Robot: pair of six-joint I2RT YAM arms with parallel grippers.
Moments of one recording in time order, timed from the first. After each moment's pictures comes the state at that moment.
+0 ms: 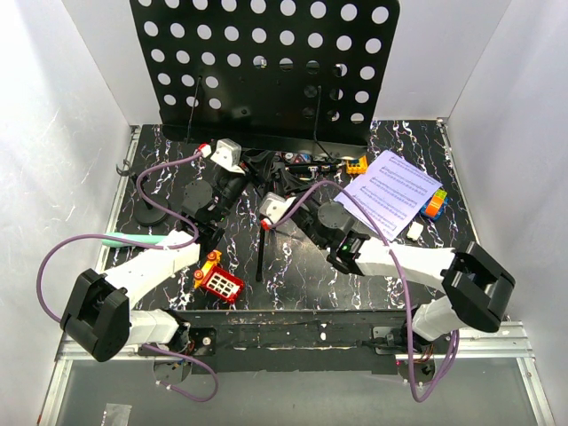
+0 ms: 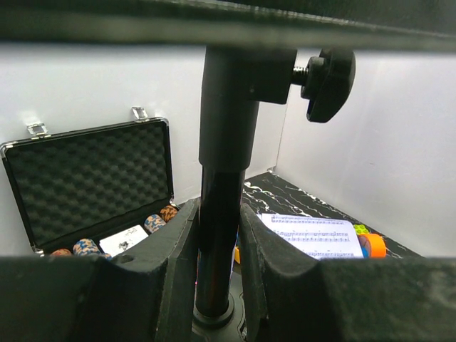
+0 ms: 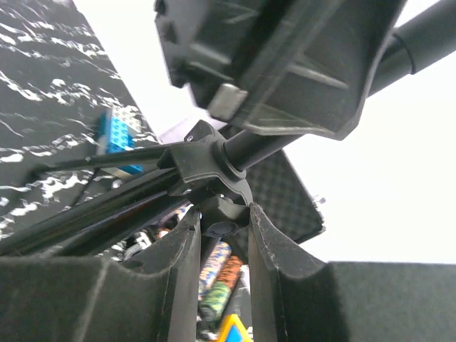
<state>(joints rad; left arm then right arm) -0.61 1.27 0.79 0.87 0.07 -0.11 1.02 1.43 0.82 0.78 0.25 -0.90</state>
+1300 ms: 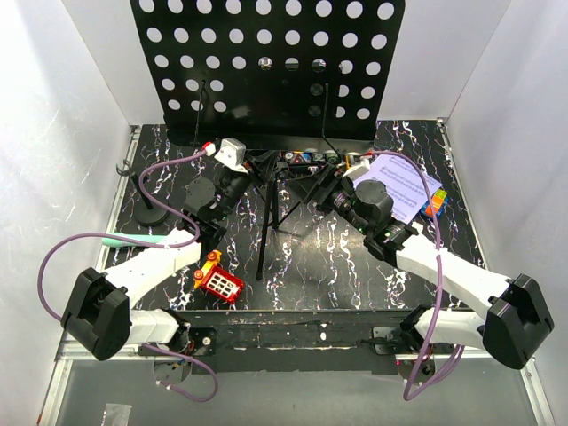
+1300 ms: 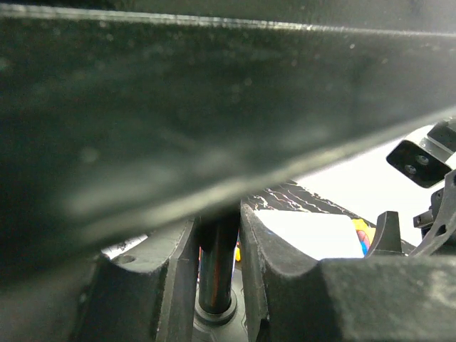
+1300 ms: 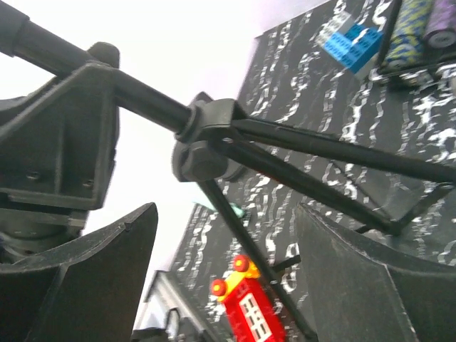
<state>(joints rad) -0.61 1.27 0.81 0.84 0.08 -0.09 0.76 1.18 0.80 0.33 0.02 0.87</state>
